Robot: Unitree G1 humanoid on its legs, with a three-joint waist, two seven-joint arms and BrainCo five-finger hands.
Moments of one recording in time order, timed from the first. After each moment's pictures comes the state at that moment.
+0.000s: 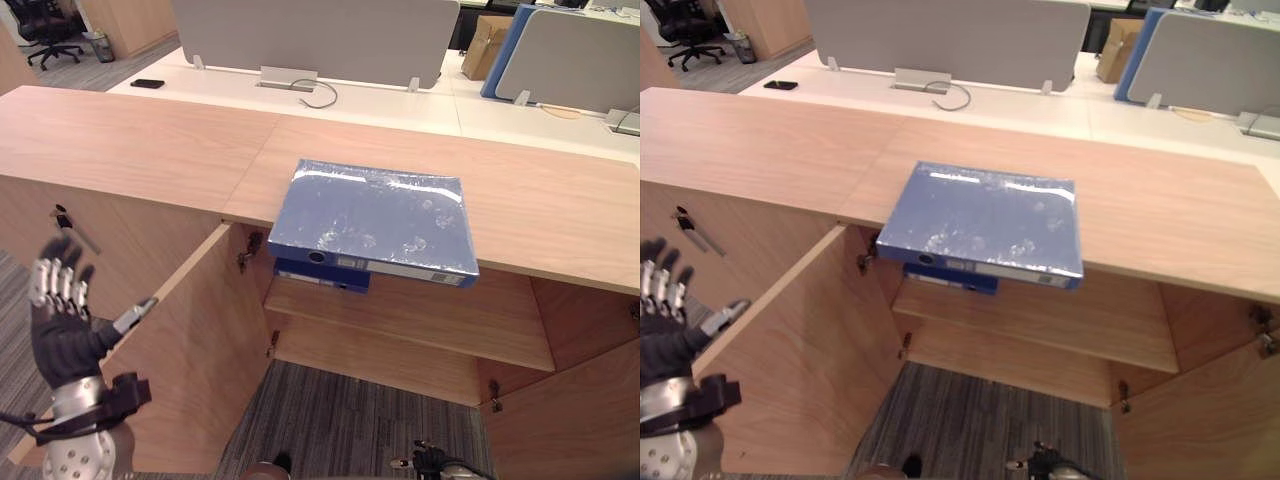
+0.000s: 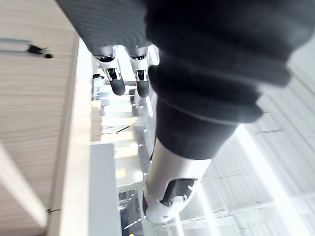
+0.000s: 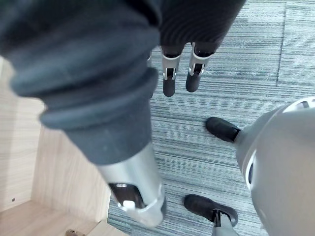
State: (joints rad) left arm 0.37 0.09 0.35 -0.68 -0.16 -0.18 0.14; right arm -0.09 -0.08 -0.24 1.26 -0.18 0.06 0.04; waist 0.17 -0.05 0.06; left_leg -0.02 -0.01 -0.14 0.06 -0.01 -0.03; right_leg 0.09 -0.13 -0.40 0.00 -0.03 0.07
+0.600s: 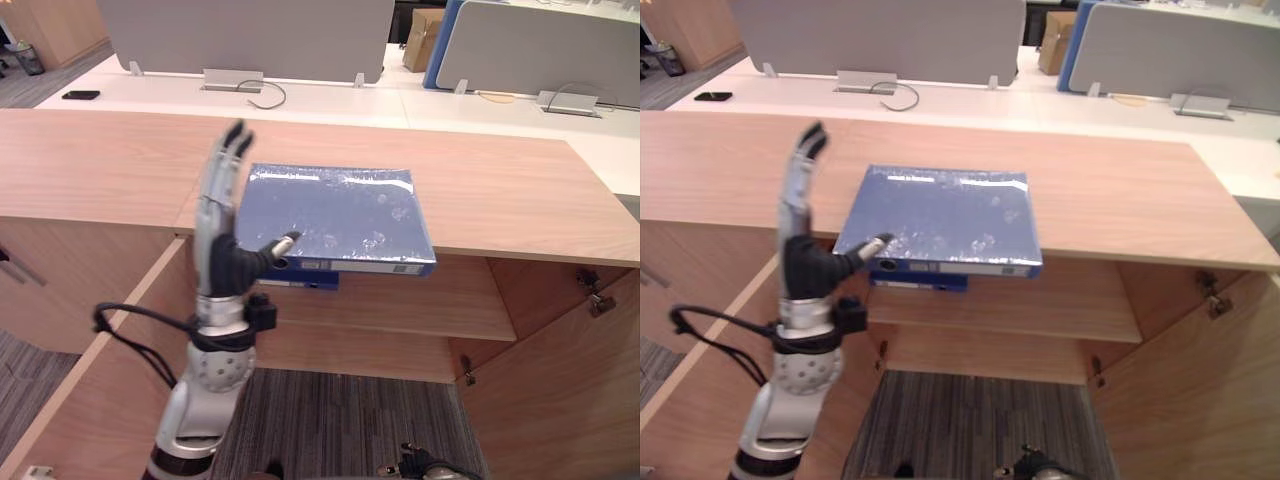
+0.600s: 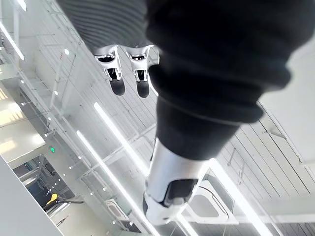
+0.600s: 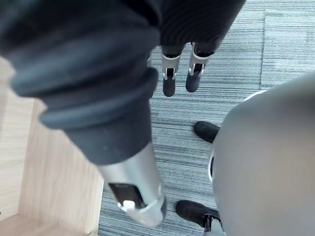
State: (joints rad) left arm -0.08 0.20 -0.29 -0.52 0.71 -0.13 0.44; right arm -0.07 -0.04 -0.12 1.28 -0.18 0.06 -0.04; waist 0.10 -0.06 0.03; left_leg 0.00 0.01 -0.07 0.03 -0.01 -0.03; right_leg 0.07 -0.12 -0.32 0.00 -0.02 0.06
